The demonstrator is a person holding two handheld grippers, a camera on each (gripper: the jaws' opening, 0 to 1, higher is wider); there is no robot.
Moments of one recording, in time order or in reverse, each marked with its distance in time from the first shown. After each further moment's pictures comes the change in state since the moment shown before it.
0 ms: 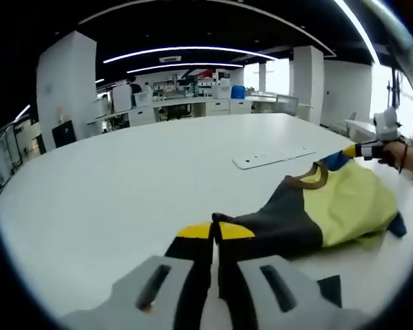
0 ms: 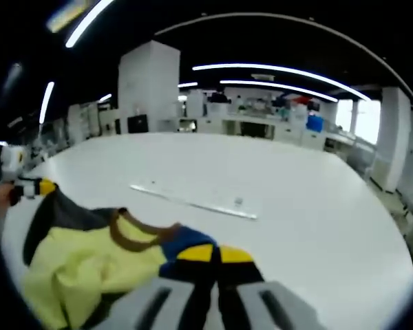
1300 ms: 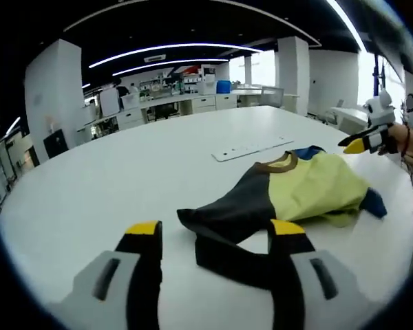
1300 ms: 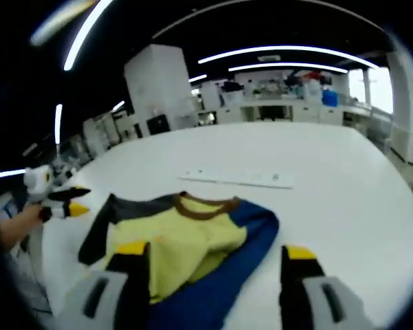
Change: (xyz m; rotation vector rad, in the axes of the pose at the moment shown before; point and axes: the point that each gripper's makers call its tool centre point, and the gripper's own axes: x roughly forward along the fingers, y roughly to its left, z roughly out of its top) left arm -0.065 -0.041 -0.001 0.091 0.023 -0.108; right arm -0.099 0.071 -0.019 0.102 0.080 0.234
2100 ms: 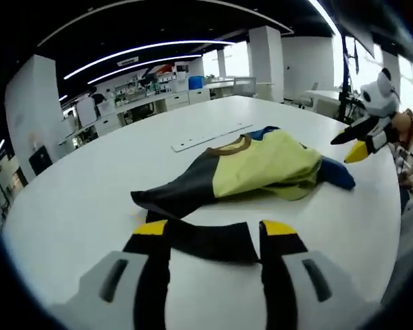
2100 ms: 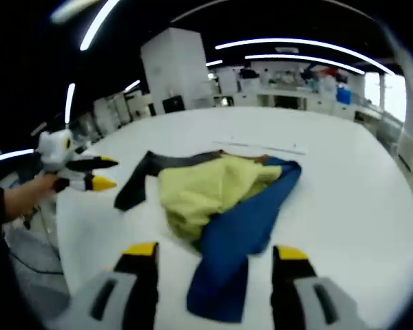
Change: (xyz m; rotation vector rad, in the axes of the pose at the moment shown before) left arm -0.030 -0.080 -0.033 0.139 0.057 -0.094; right arm -0.057 0.062 -0.087 -0.078 0.104 0.027
